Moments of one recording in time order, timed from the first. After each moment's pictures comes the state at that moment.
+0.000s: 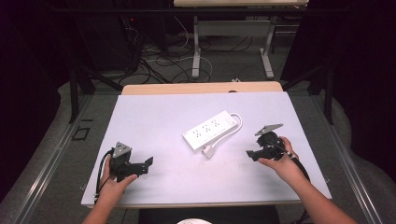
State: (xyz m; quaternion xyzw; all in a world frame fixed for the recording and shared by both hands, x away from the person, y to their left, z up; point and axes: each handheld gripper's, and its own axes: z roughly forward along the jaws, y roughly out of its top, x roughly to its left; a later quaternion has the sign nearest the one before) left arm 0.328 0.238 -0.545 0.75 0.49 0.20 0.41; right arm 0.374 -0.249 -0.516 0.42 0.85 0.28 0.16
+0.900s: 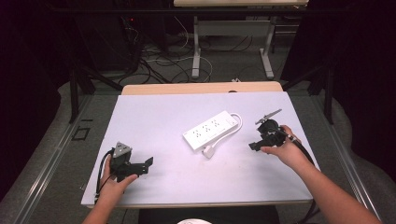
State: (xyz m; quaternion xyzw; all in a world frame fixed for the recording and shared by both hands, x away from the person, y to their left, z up) left arm 0.329 0.238 -0.547 0.75 0.49 0.20 0.40; right arm 0.406 -0.254 -0.494 0.43 0.86 0.24 0.12
